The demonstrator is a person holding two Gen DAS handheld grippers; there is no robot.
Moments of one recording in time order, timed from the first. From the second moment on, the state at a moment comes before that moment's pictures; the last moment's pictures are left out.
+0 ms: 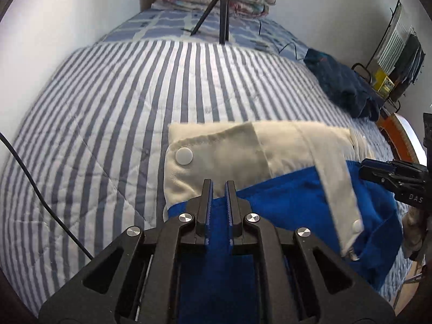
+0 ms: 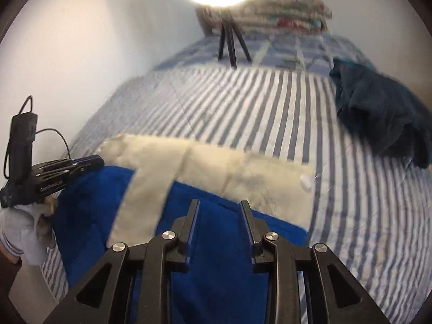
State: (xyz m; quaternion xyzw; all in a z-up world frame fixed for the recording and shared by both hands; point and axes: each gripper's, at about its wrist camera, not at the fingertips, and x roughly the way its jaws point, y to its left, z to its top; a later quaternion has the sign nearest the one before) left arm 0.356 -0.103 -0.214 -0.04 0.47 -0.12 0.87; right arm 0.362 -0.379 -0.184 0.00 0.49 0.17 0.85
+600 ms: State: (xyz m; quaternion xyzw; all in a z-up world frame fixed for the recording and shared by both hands) left arm 0.290 -0.051 -0.207 -0.11 0.46 -0.15 0.87; right arm 0.283 -0.422 -0.177 0.05 0.49 0.20 0.85
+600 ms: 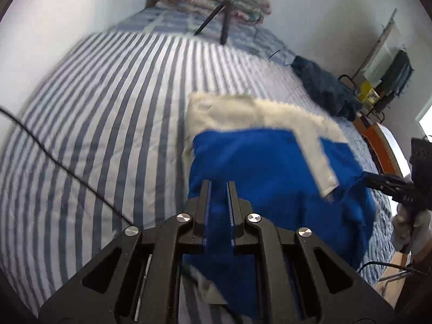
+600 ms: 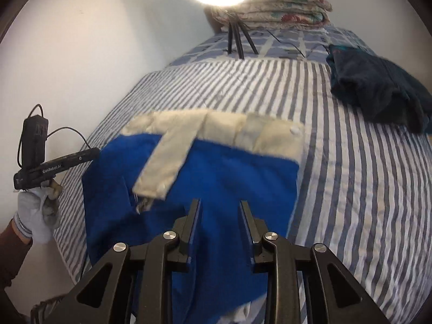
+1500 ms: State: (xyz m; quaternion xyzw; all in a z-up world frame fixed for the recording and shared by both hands) left arm 0.331 0.025 -0.250 -0.39 0.50 -0.24 0.73; right arm 0.293 -0.484 -0.220 0.18 0.50 0.23 0.81
